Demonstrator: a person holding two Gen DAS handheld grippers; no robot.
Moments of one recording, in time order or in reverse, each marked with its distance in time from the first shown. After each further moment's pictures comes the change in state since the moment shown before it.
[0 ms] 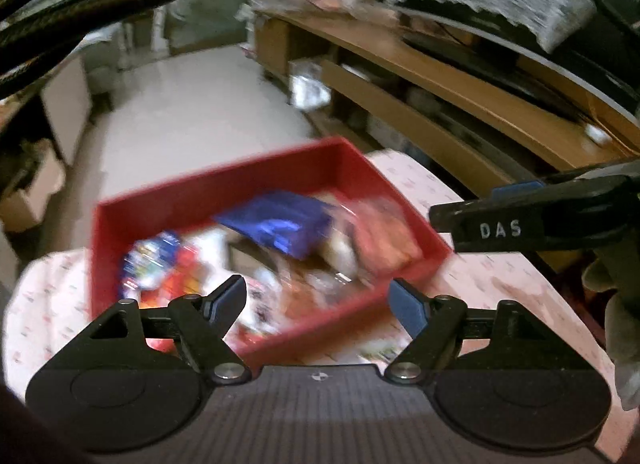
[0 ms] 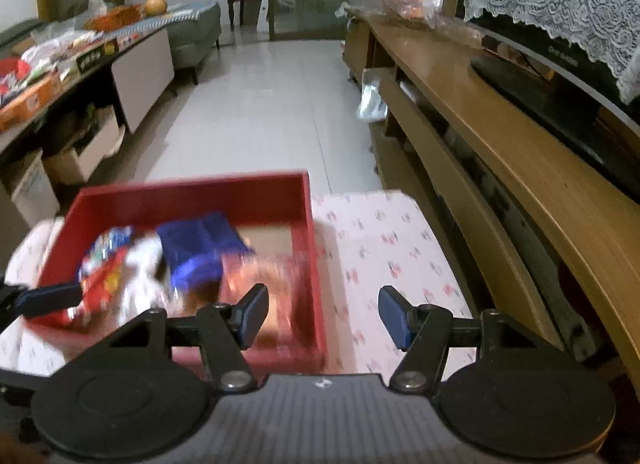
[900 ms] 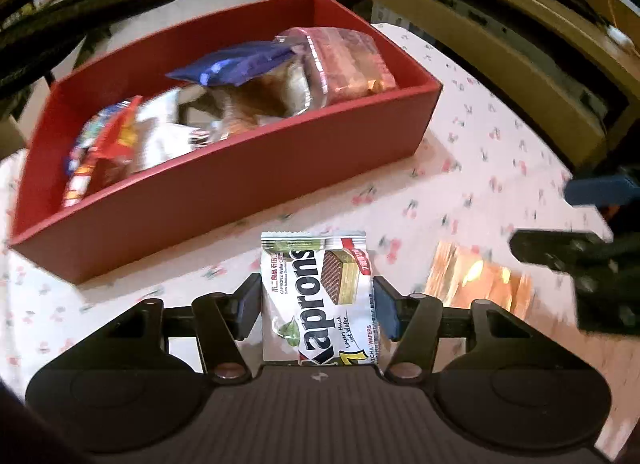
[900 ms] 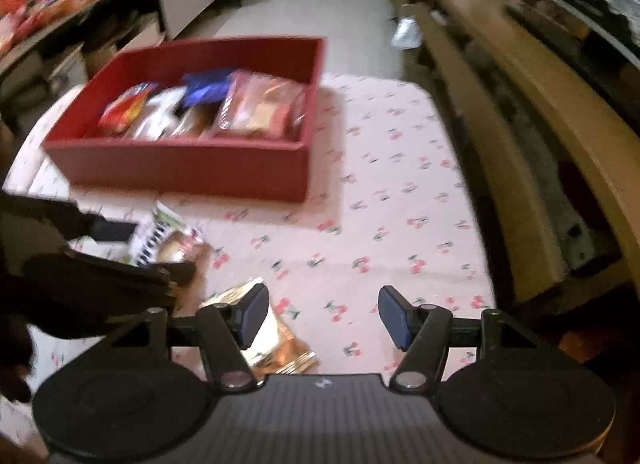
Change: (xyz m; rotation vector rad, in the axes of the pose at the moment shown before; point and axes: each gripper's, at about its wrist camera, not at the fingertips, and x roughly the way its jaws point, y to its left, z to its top) left arm 0.033 -0.026 -0.065 0.012 0.246 0.077; right arm -0.004 -0.019 -0.086 -0.165 0.192 0.113
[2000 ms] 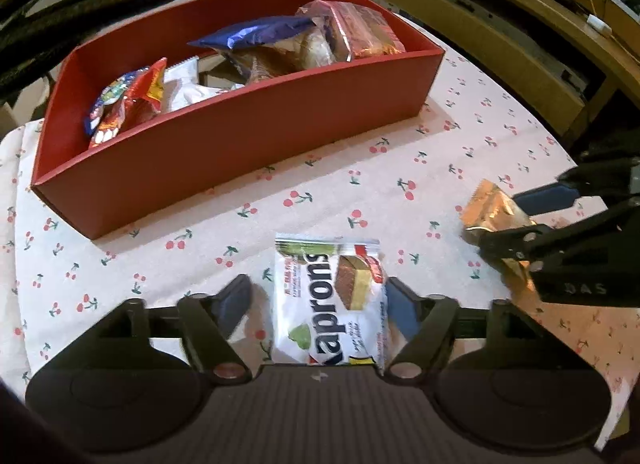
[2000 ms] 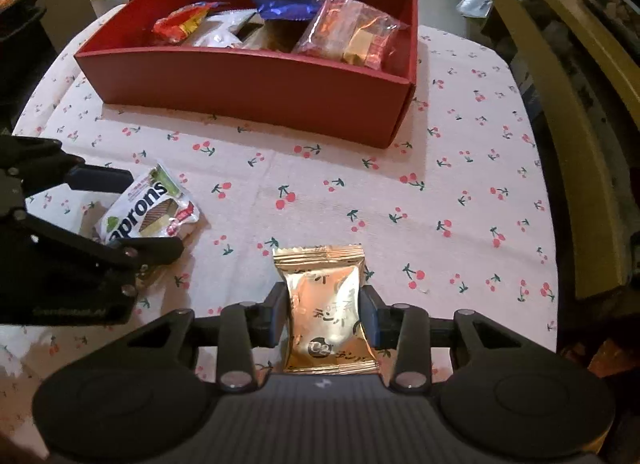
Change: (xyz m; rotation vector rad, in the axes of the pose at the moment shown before) left arm -0.007 0.029 -0.027 0.005 0.013 -0.059; right arm 0.023 0.035 -0.009 -0.100 0.130 0.043
